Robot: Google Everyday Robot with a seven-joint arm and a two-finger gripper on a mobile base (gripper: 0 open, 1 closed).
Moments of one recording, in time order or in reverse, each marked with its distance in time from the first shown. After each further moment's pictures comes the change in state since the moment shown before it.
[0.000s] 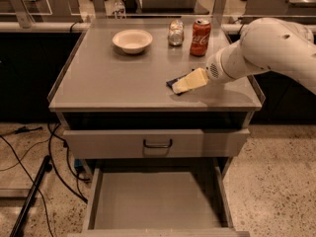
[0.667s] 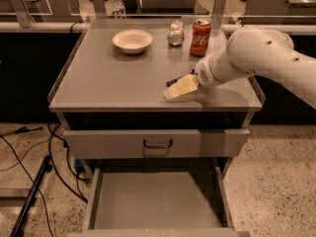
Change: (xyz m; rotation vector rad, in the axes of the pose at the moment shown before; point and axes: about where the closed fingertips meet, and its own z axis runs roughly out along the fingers) arm -0.002 0.016 0.031 -0.050 -0.007 -0.101
